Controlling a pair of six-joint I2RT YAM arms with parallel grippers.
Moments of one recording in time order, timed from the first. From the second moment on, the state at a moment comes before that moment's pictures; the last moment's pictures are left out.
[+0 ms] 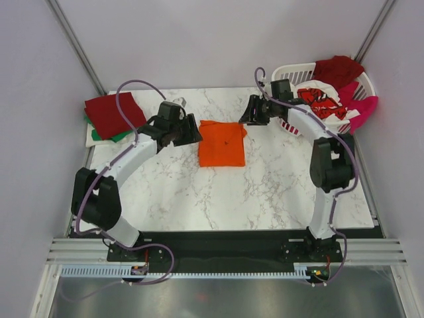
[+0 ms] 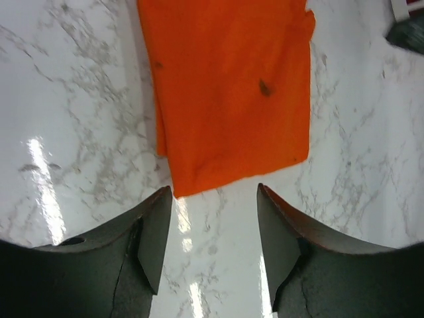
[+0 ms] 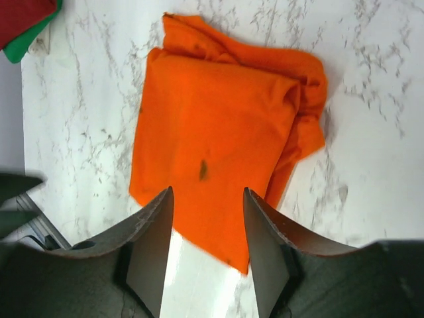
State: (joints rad) left arm -0.43 1.56 1.21 -0.40 0.10 -0.51; right arm 0.21 2.08 1.70 -0.44 -0.55 0.36
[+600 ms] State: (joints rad) left arm -0.25 2.12 1.59 -0.18 0.49 -0.42; right arm 0.47 1.49 1.06 -0.47 -0.44 0.36
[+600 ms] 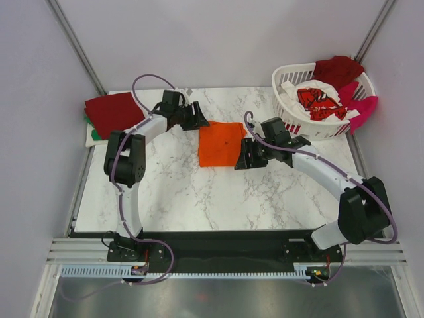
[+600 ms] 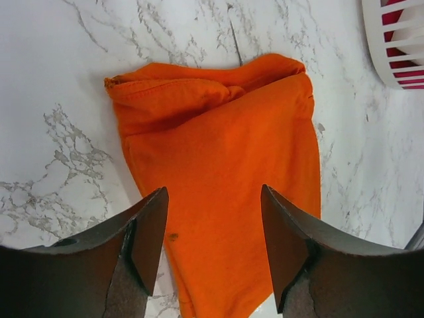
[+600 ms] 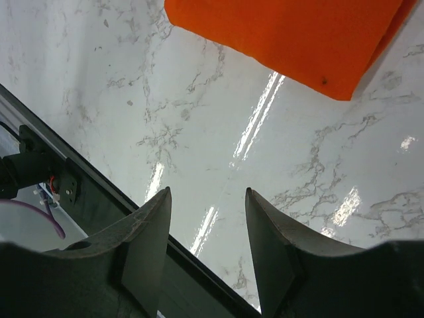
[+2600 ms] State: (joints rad) left arm -0.06 2.07 1.63 -0.29 0.63 -0.45; right arm 0.46 1.25 1.00 -0.52 -0.46 0.34
